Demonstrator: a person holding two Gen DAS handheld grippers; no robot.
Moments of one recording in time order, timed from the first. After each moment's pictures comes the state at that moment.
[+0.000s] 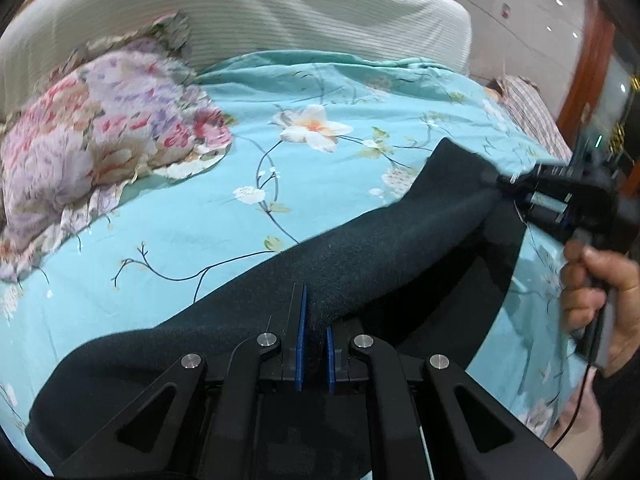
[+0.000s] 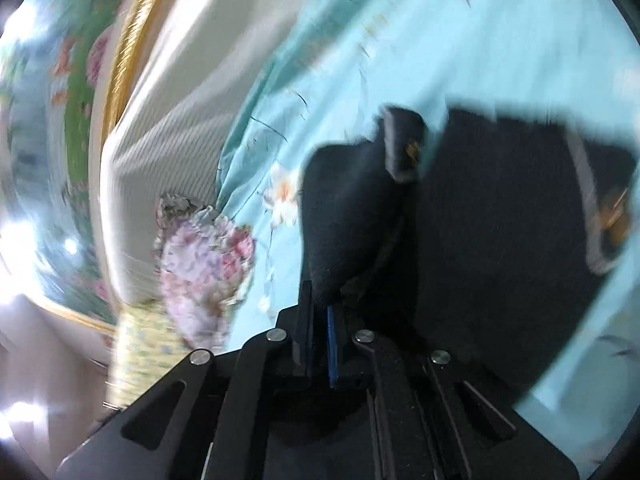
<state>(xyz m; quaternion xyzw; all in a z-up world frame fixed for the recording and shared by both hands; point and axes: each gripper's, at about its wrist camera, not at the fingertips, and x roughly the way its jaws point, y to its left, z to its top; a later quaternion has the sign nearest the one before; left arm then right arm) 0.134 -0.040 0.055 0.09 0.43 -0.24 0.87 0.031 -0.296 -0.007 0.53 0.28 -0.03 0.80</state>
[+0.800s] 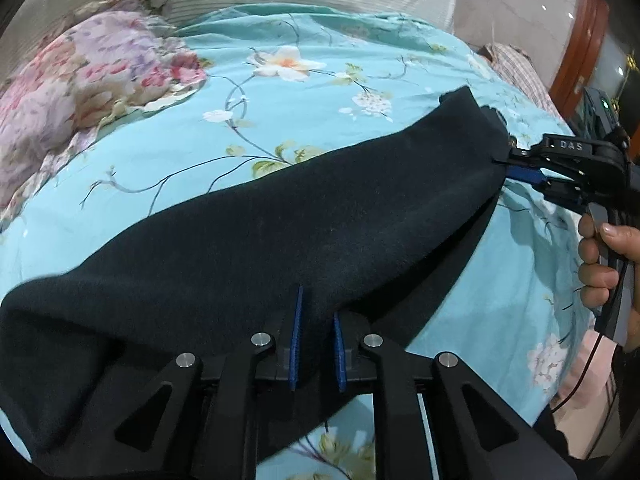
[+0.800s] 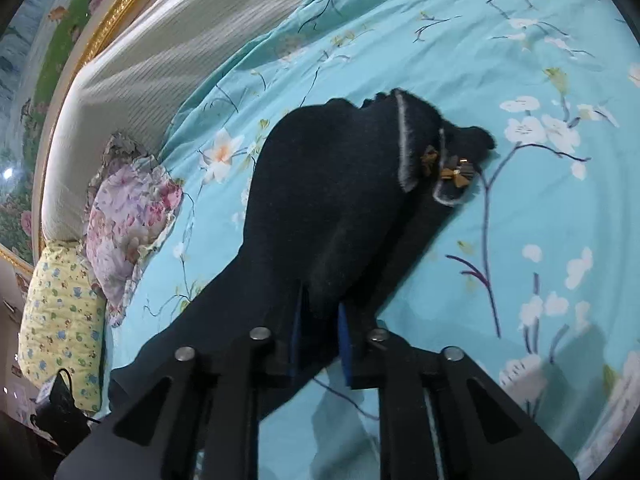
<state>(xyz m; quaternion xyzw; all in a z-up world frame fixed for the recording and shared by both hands) 0.082 -0.037 0.004 0.09 0.47 -0.25 0.84 -0.025 -0.293 -0.017 0.41 0.36 -0.10 0.83</state>
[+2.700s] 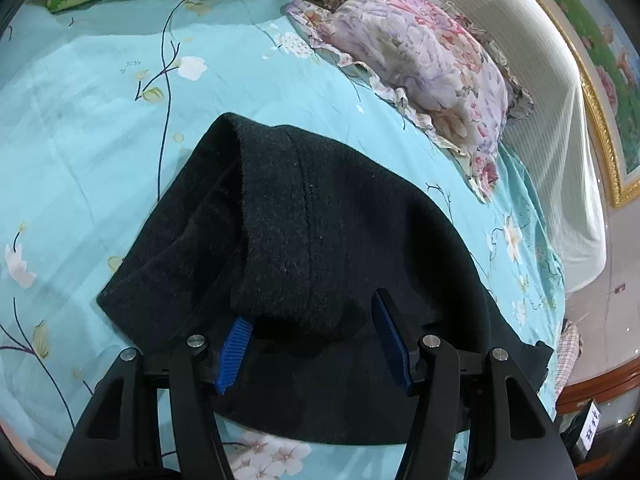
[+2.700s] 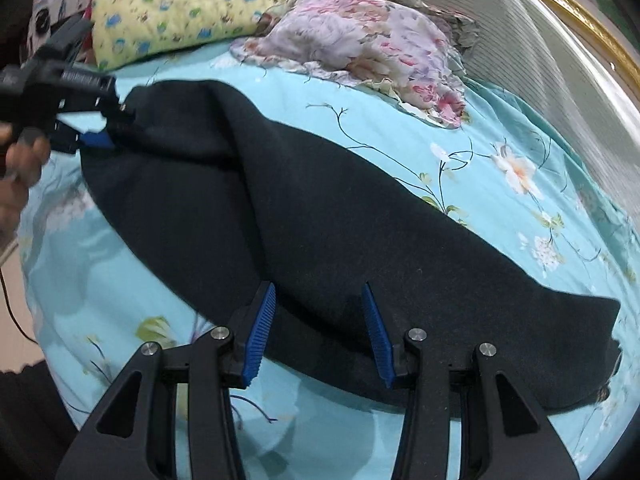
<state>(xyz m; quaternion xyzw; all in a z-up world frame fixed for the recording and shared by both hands) 0.057 0.241 -0.013 -0.33 0.45 0.05 0.83 -0.005 -0.020 -0.003 -0.15 0.40 0.15 0.89</state>
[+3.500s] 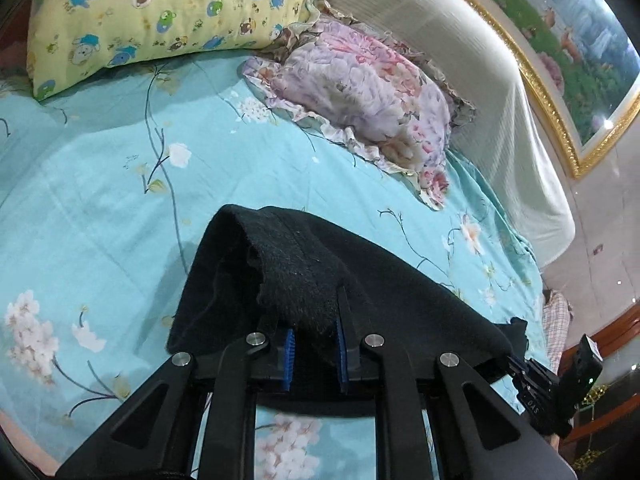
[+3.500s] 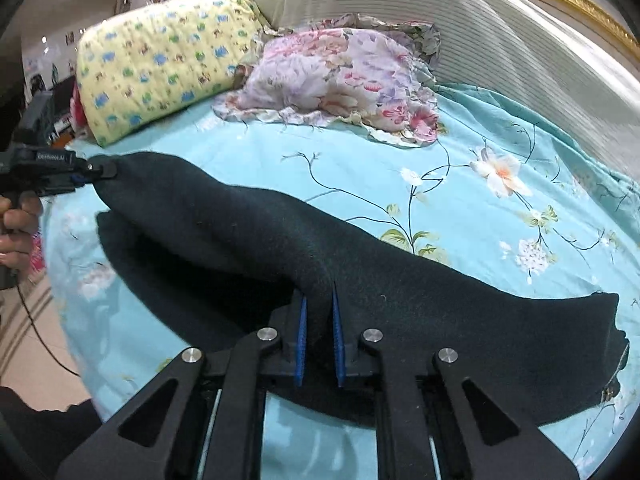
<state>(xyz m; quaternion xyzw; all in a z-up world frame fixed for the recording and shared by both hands) 0.021 0.275 0.047 -0.29 0.41 -0.02 0.87 0.007 -0.069 0.043 -0.03 0.38 0.18 0.91</state>
